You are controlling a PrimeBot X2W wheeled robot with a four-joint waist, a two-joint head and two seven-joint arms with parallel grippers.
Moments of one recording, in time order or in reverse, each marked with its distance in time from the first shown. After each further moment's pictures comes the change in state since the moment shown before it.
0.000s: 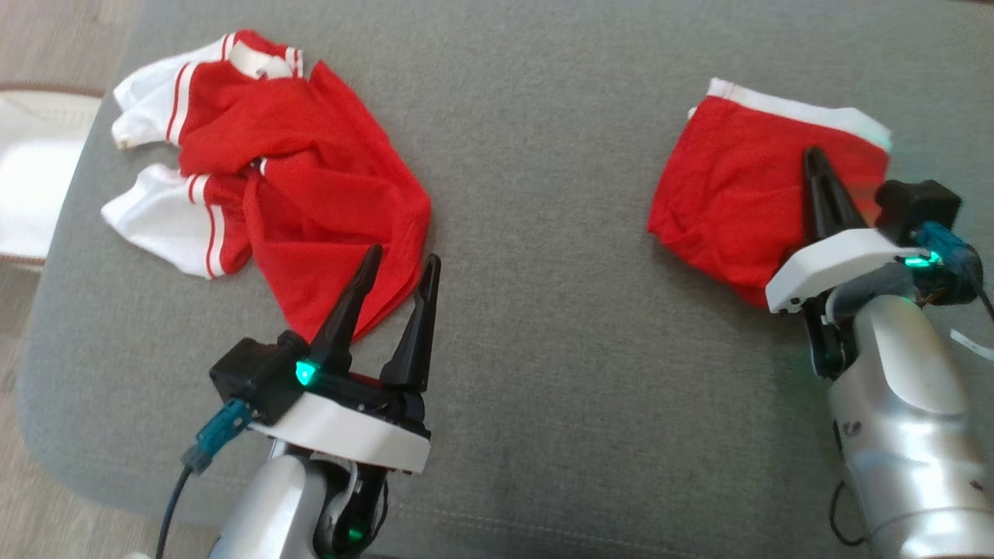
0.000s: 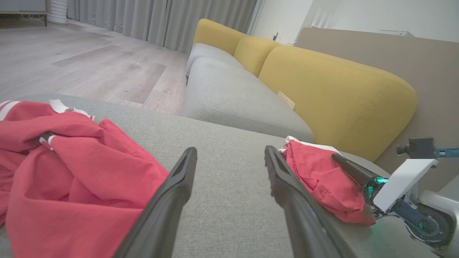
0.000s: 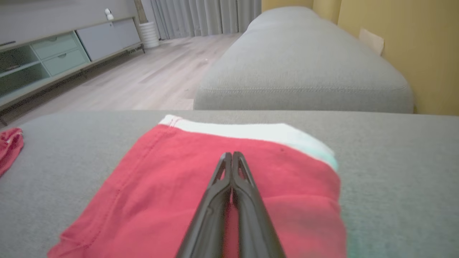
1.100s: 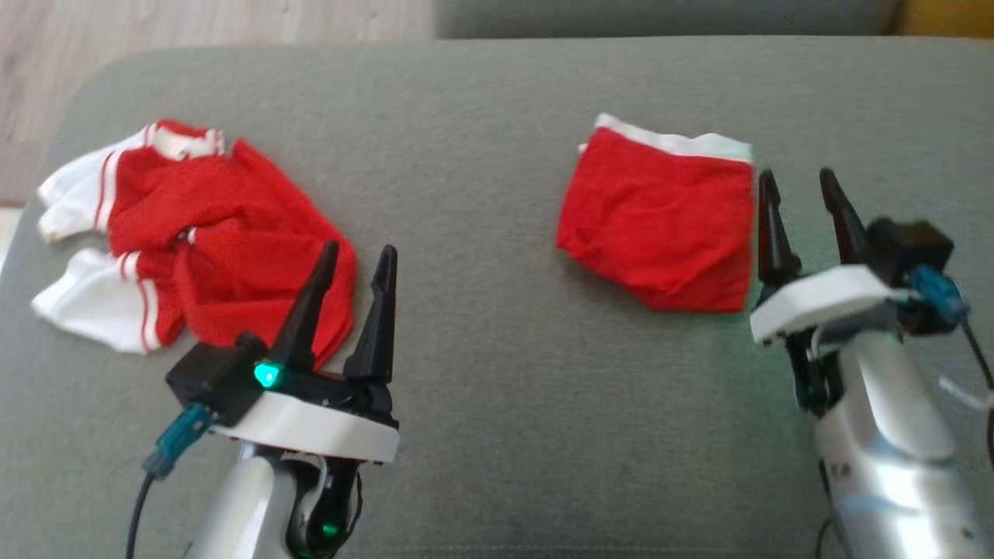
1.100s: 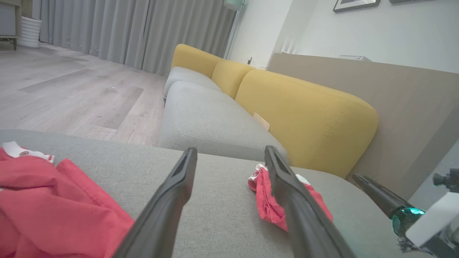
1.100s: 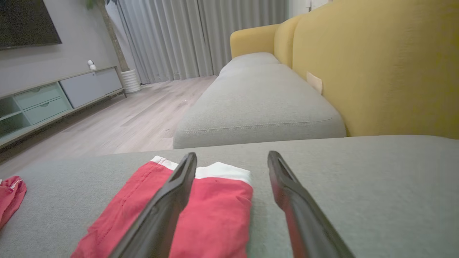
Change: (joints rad) left arm 0.017 0.000 0.073 -0.014 -0.009 0.010 0.000; right arm 0.093 0.017 0.058 -0.102 0.096 0.000 -0.049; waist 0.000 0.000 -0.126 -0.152
